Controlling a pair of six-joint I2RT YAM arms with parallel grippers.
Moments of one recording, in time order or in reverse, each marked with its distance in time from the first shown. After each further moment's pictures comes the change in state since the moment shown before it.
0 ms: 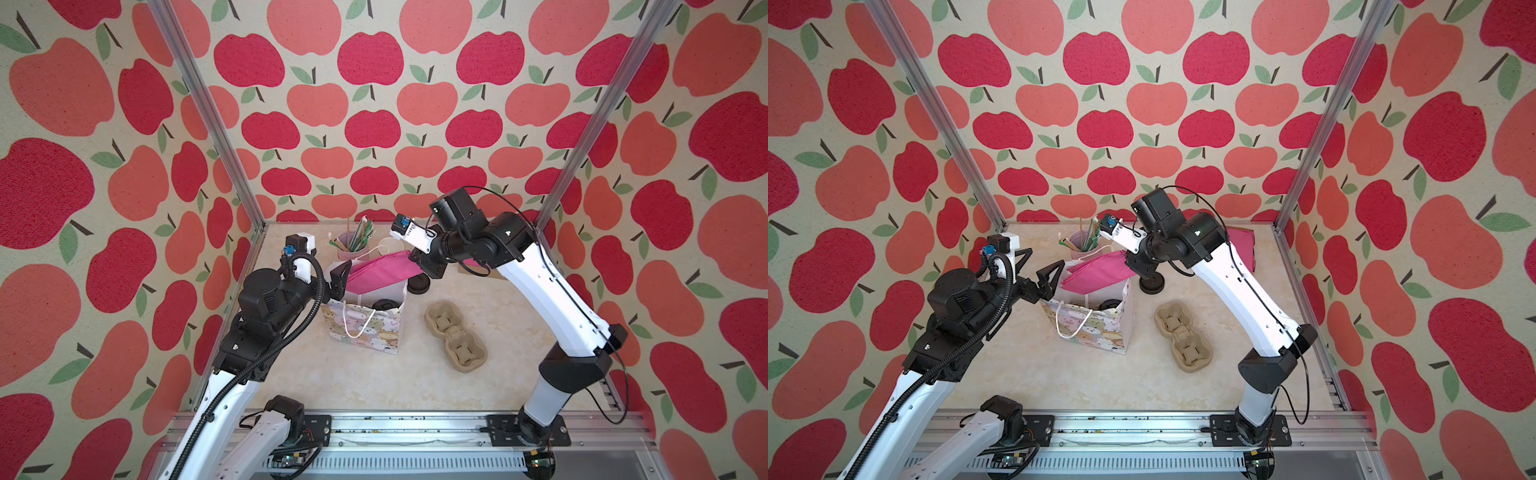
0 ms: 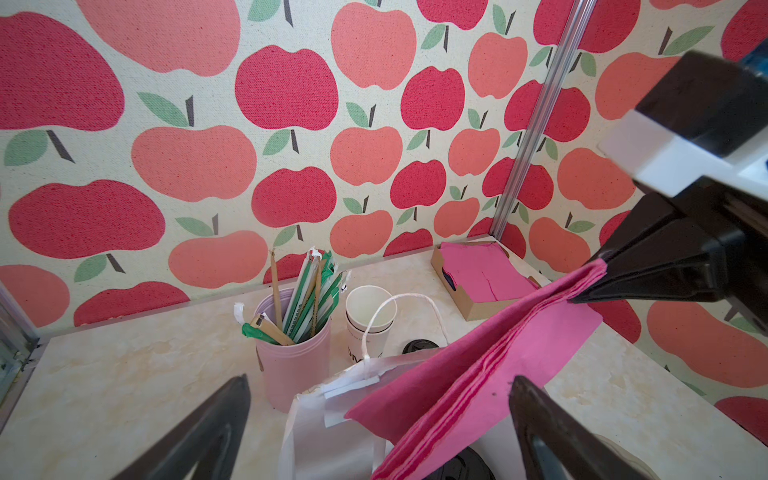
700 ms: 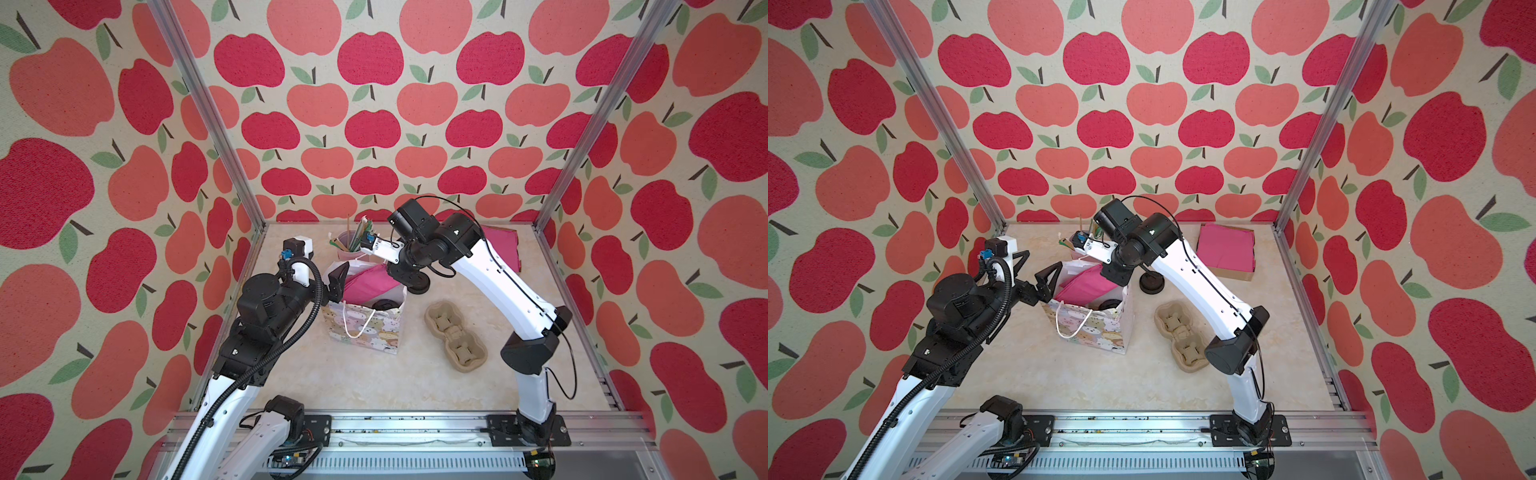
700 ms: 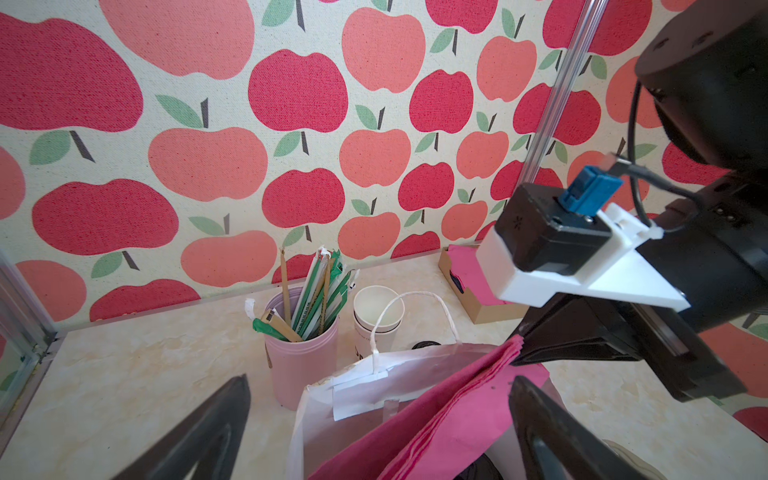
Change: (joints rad) left arm 0.000 -0.030 -0.037 0.016 -0.026 0.000; right arm 0.105 0.245 0.219 -0.108 0.052 -0.005
